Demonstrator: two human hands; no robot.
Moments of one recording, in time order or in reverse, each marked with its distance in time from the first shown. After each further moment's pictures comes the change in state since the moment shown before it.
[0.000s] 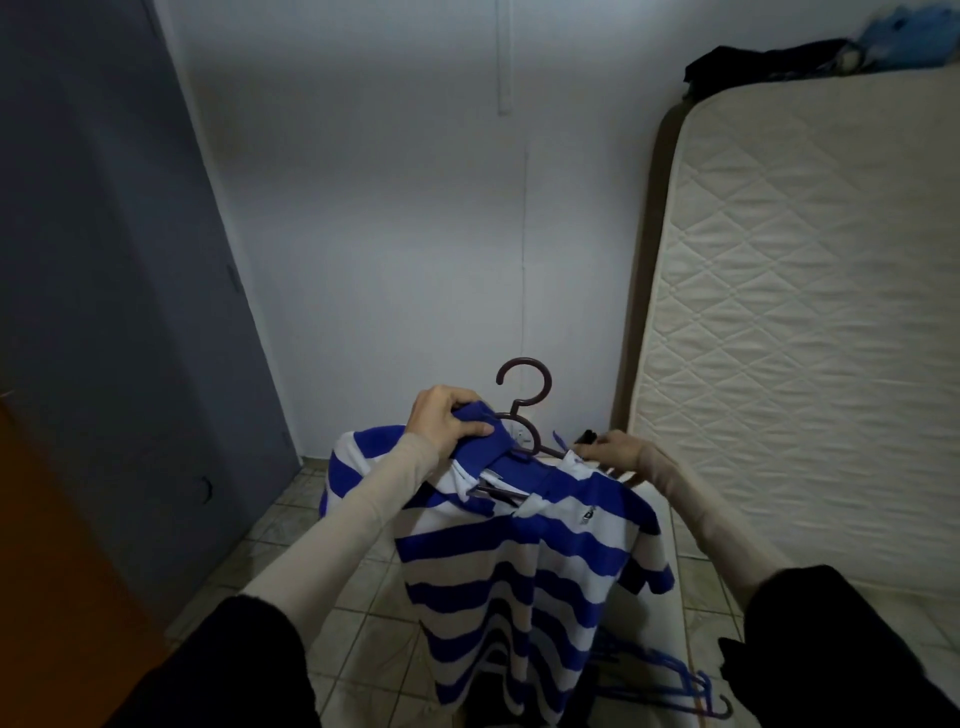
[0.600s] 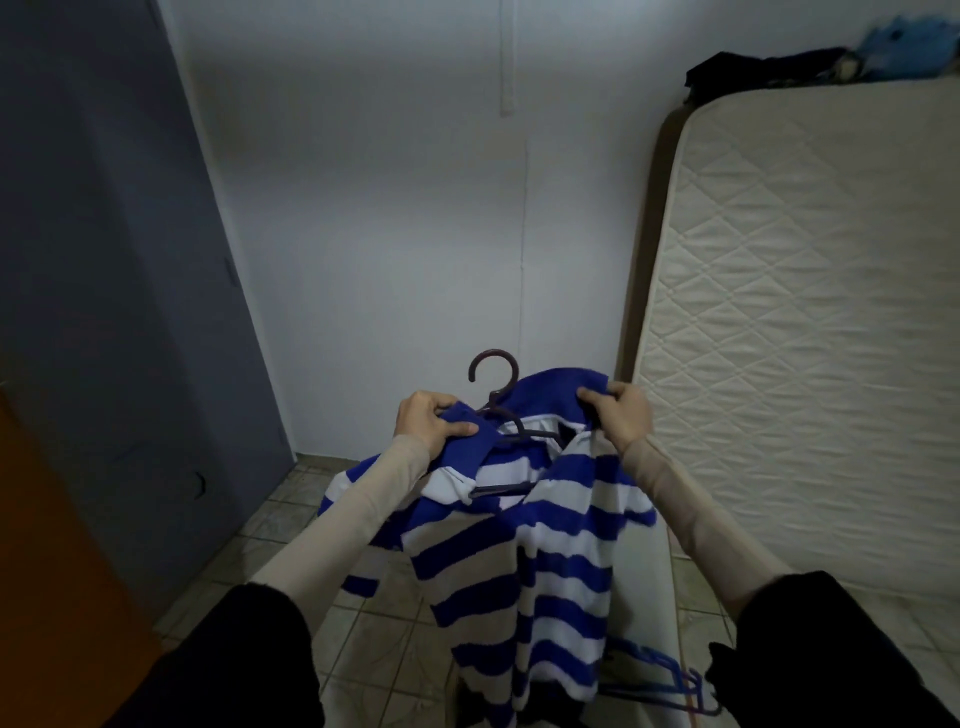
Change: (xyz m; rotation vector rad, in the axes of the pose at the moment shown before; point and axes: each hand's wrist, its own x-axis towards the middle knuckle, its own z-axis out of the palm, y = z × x) left_hand -0.002 -0.017 -0.001 -0.142 0.109 -0.238; right_hand -0.014 -0.023 0.002 0.656 0.610 -0.371
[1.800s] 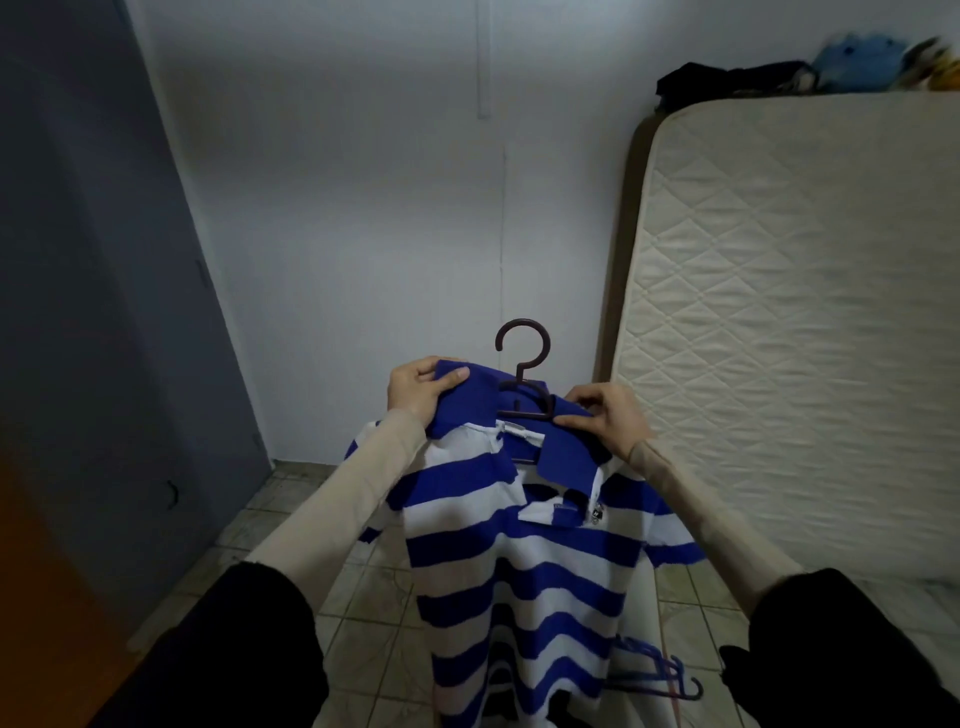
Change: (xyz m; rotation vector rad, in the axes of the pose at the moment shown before) left_hand 0.012 0.024 0.001 -0.517 0.077 -0.013; right_hand -0.005 0.003 -0.027 -0.457 -0.353 -0.435
